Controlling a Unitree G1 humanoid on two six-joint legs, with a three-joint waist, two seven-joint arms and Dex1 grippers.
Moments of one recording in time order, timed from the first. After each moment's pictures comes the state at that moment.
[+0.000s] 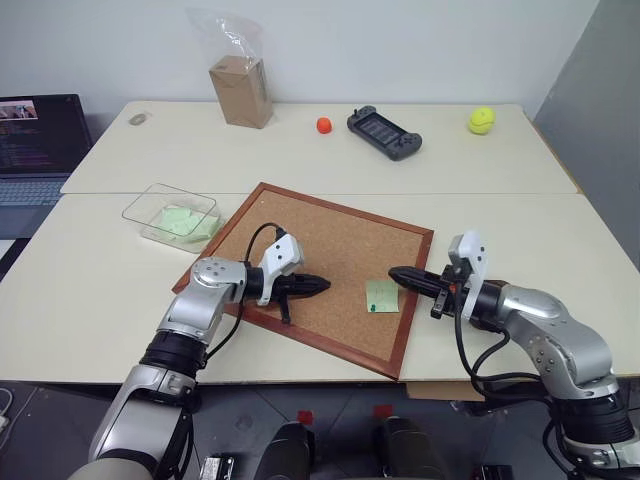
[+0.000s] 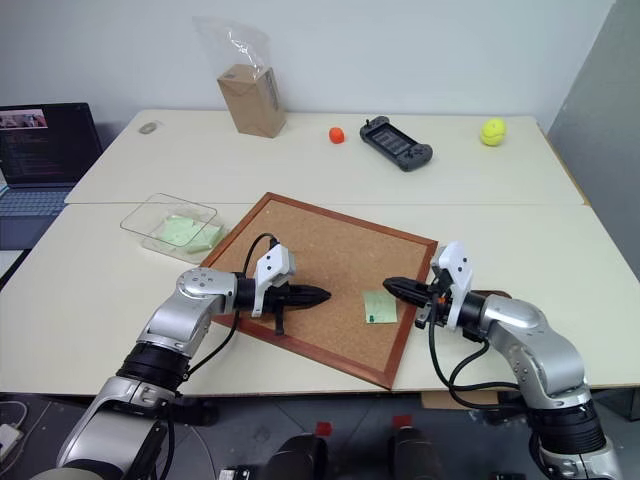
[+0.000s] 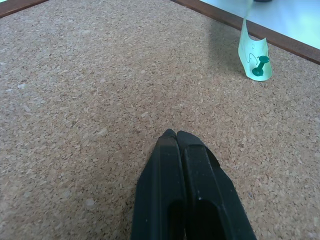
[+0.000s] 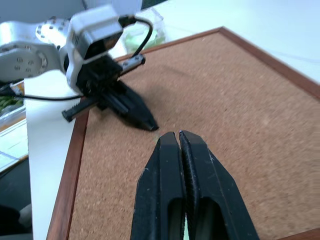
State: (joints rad) left arm -0.56 0.50 -0.20 0.36 -0.15 0.21 -1.19; right arm -0.24 -0.53 -0.02 -0.33 0.54 0.61 0.79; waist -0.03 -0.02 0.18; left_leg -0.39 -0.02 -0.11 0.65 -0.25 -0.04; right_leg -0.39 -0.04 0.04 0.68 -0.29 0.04
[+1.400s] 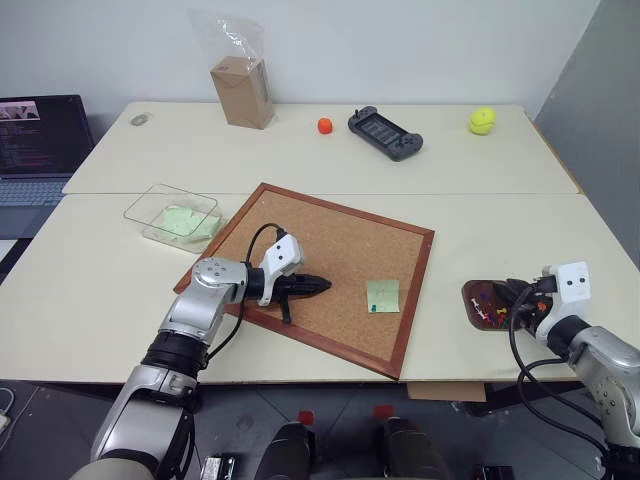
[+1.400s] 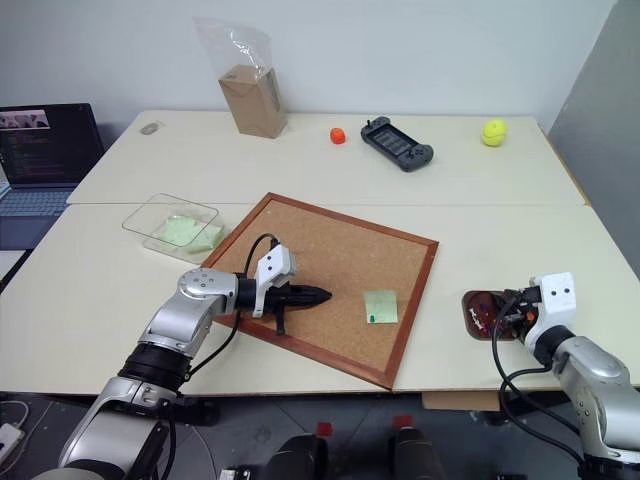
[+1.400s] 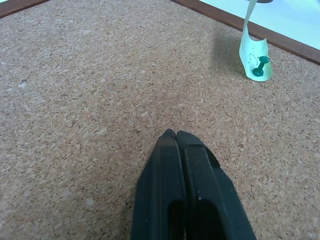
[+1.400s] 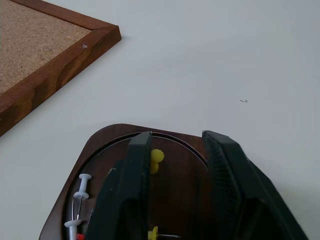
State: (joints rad) left arm -0.56 0.49 -0.19 0.36 -0.15 0.20 -1.19; right arm 0.03 -0.53 -0.32 -0.26 0.41 0.59 0.45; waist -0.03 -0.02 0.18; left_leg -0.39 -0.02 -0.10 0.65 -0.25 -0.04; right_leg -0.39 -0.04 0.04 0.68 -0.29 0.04
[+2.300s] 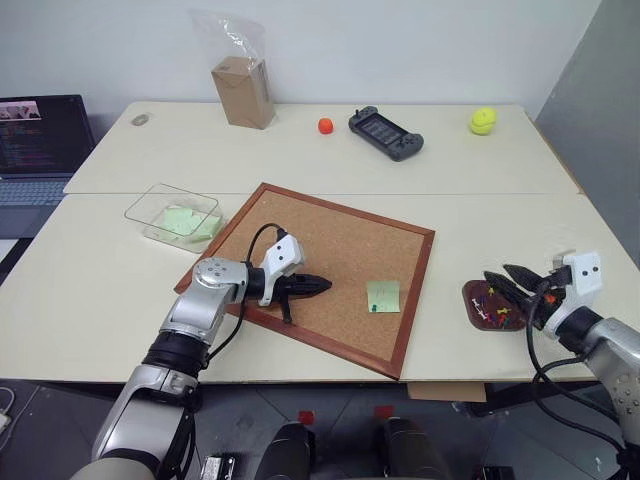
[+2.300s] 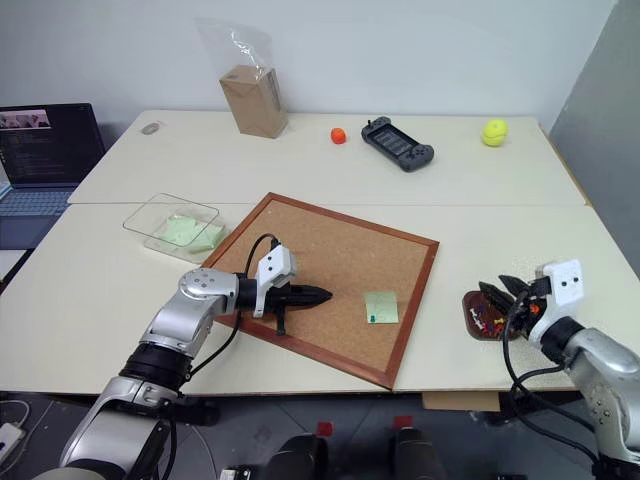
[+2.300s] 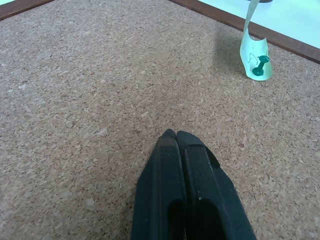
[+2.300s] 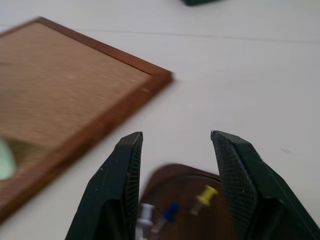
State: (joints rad) left arm -0.57 0.48 -0.19 0.38 -0.15 0.18 -1.19; right arm 0.03 -0.62 -0.37 -0.44 0.63 0.68 0.61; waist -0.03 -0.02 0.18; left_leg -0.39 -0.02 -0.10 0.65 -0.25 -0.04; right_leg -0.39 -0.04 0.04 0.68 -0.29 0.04
